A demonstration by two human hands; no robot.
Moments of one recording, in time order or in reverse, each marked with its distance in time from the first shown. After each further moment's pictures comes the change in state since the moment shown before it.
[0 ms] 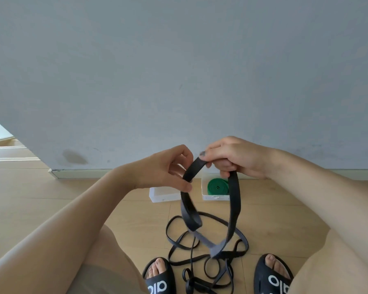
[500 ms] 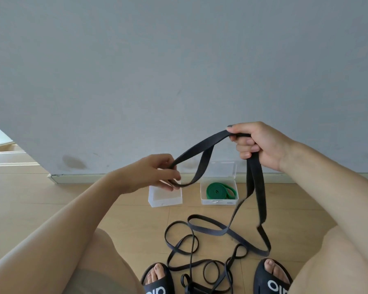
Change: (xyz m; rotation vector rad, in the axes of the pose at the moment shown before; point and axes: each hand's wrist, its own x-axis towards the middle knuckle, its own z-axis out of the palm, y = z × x) left_hand 0.005 -0.023 -0.009 -0.205 0.129 -0.130; right_hand -0.010 0.000 -0.043 0.405 0.351 0.000
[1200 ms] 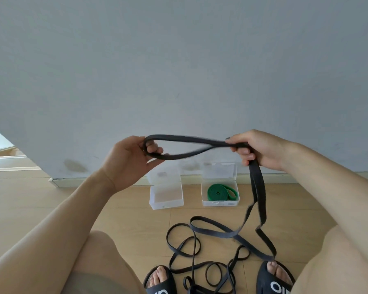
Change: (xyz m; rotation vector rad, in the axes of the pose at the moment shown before) left_hand -0.006 0.004 -0.027 -0.864 0.110 0.168; right_hand 0.017 0.016 -0.016 -0.237 -0.045 0.116
